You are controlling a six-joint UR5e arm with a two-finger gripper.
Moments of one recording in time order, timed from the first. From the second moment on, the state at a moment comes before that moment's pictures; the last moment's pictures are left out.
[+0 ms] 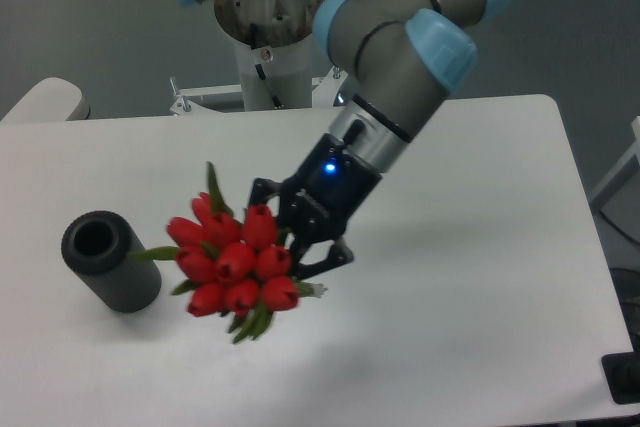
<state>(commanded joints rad) 2.48 -1.88 -1.53 -0.89 0.52 1.06</state>
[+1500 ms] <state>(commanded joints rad) 2.35 -1.71 -1.71 -0.78 0.24 0.96</state>
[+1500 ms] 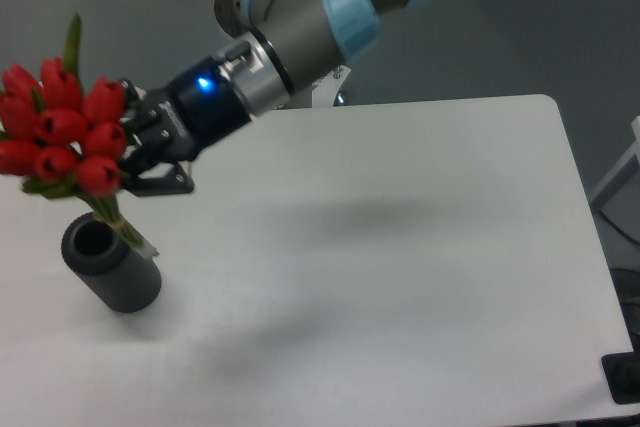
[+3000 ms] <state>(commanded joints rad) 2.26 -1.78 -1.81 -0.75 0.25 1.07</state>
